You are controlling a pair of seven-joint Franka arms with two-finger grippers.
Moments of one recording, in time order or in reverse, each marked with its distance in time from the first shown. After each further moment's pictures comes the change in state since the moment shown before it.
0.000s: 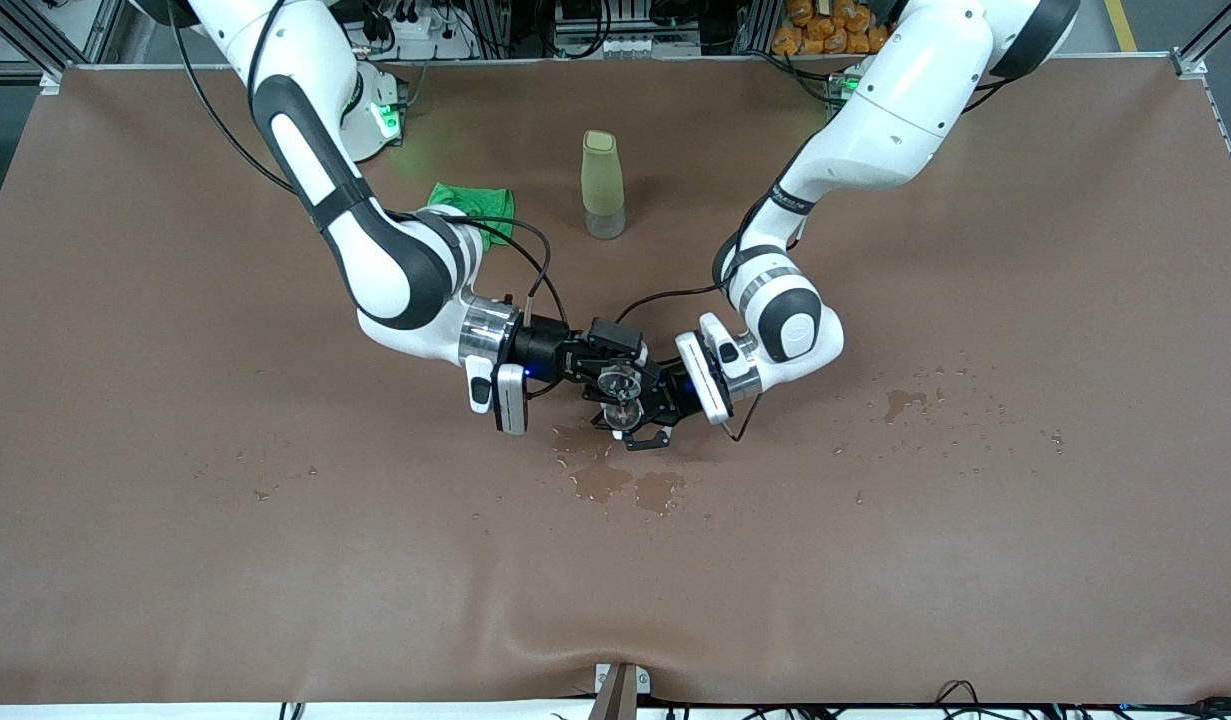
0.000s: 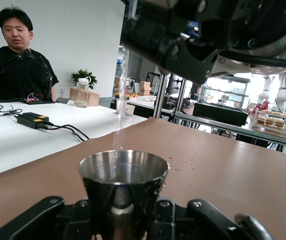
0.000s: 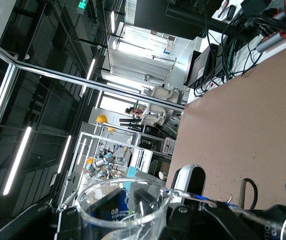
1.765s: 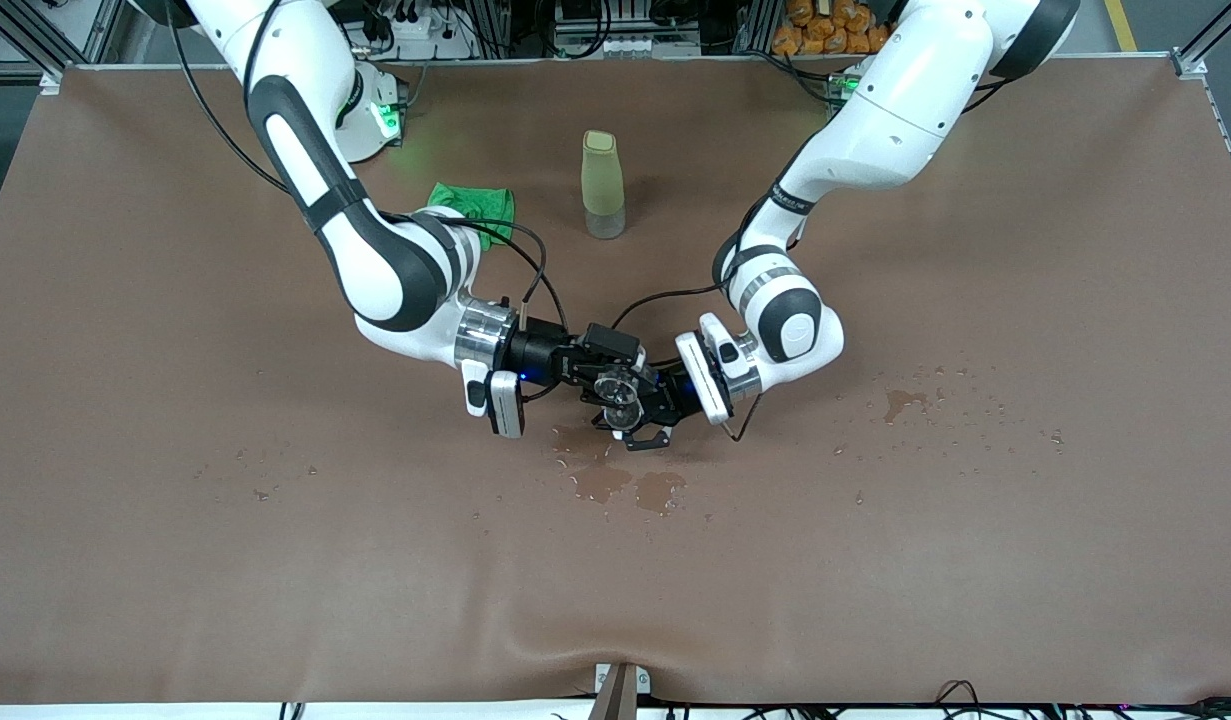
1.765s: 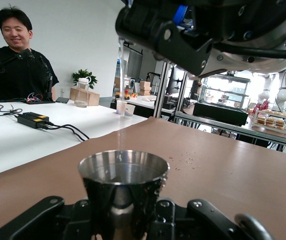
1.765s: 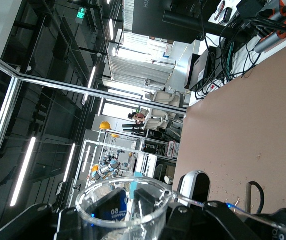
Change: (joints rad) left arm 0.000 0.000 0.000 0.000 0.000 0.001 0.000; right arm 0.000 0.002 -0.005 0.009 0.024 0.000 0.043
